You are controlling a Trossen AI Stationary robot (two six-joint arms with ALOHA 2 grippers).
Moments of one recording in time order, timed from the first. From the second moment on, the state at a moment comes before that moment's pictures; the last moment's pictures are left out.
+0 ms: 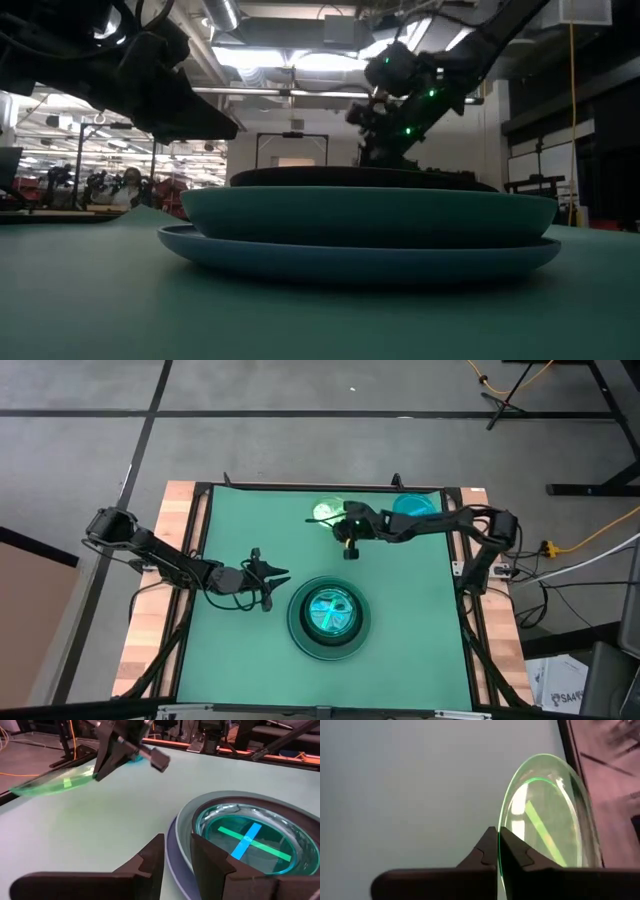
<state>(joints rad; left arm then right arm) -0.28 1.28 0.28 0.67 -0.59 -0.26 -0.31 1.75 0.97 0.07 0.05 -0.55</state>
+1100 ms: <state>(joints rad) -0.34 1.28 0.28 0.67 -0.56 -0.26 0.27 1.64 0.97 0.00 0.24 -0.52</state>
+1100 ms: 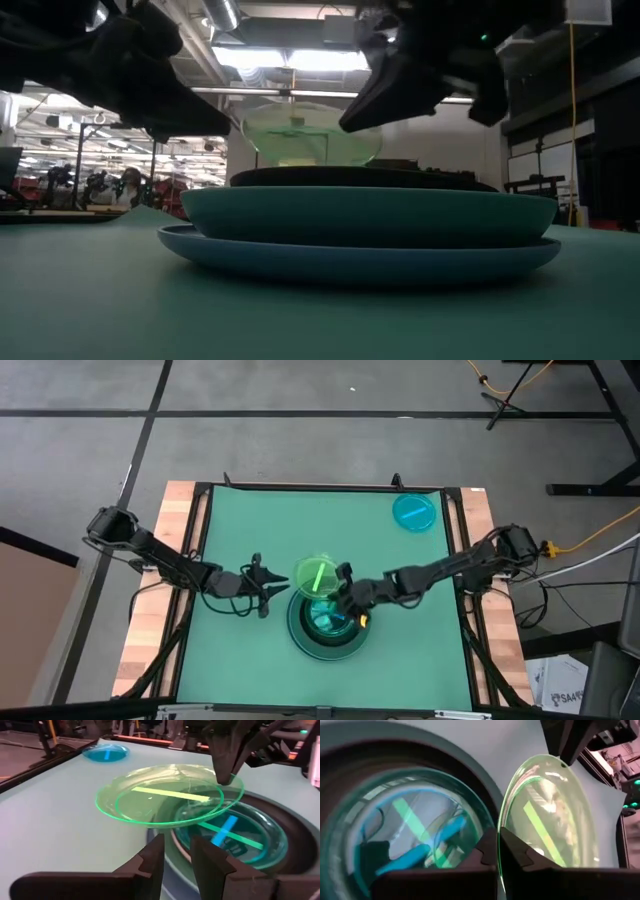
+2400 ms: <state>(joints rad) -0.47 1.28 0.28 0.67 -0.57 -0.34 0.47 1.74 0.97 -0.08 0.27 -0.21</state>
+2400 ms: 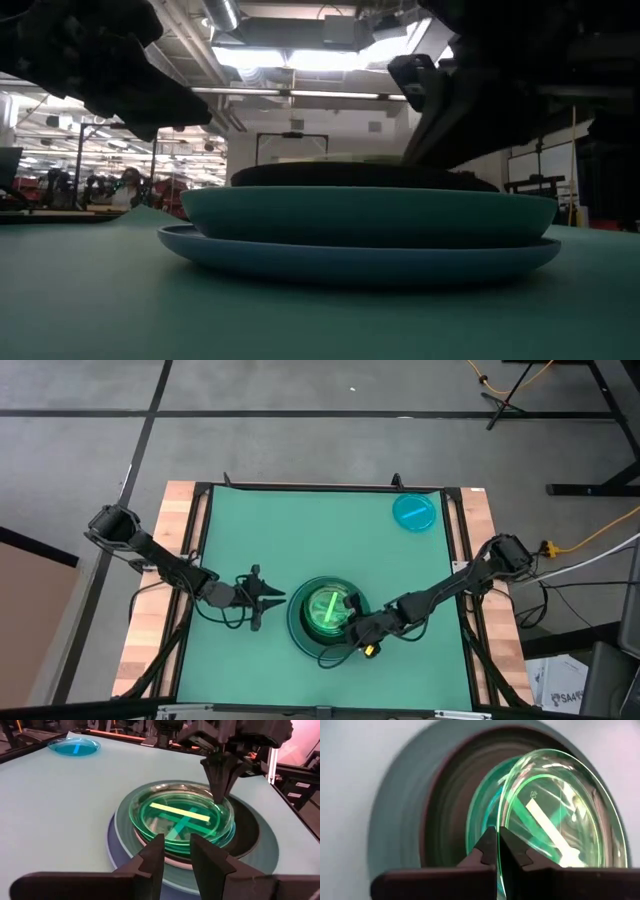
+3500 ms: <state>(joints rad) -0.47 1.28 0.28 0.67 -0.56 -0.34 0.47 1.65 1.00 -0.16 0.22 -0.10</state>
